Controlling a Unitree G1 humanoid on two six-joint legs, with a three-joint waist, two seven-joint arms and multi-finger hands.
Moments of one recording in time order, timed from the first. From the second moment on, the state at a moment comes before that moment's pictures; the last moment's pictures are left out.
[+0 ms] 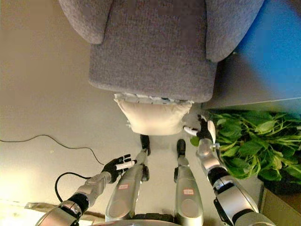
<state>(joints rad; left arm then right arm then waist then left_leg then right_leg) -0.27 0.28 -0.42 1.03 -0.58 -0.05 -0.10 -0.55 -0.36 0.41 0.92 0.23 -0.06 -0.46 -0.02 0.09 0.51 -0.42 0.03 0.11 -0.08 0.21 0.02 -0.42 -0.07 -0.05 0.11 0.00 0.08</state>
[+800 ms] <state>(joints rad) -0.26 0.27 -0.48 0.88 -0.68 -0.20 -0.08 -0.91 -0.47 0.39 0.94 0.31 -0.05 -0.48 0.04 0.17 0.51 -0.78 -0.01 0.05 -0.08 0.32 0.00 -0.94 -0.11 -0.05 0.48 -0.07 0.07</state>
